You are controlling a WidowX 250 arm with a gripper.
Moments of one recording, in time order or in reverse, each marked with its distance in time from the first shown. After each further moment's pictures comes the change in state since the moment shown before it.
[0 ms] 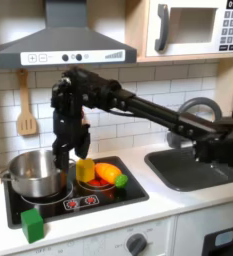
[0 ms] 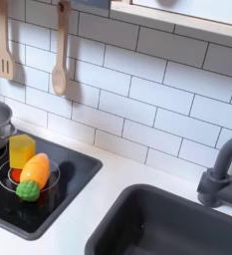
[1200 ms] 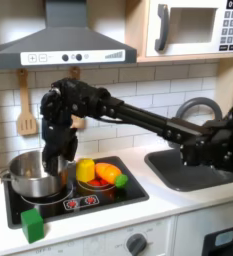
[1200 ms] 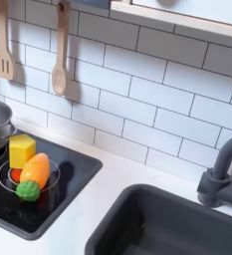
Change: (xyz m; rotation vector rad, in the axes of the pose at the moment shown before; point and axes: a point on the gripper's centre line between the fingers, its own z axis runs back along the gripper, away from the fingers) arm 0.026 0.003 -0.022 -0.039 -0.049 0.086
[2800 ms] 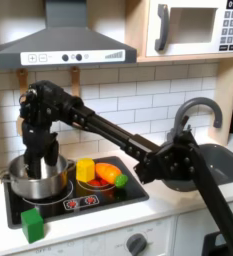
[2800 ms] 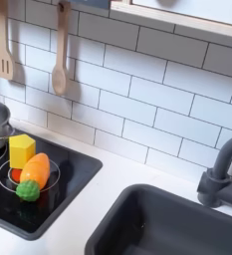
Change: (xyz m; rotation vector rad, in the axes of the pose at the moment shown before) arm 0.031 0.011 -0.024 0.103 0.108 0.068
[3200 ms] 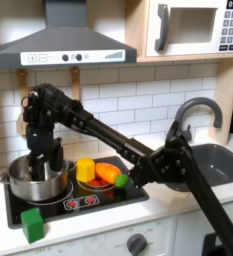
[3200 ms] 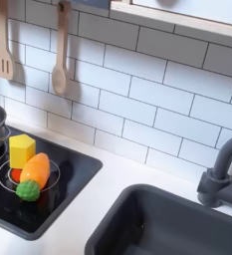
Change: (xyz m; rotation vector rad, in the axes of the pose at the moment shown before) arm -0.009 -0.004 -0.011 0.059 0.098 -0.038
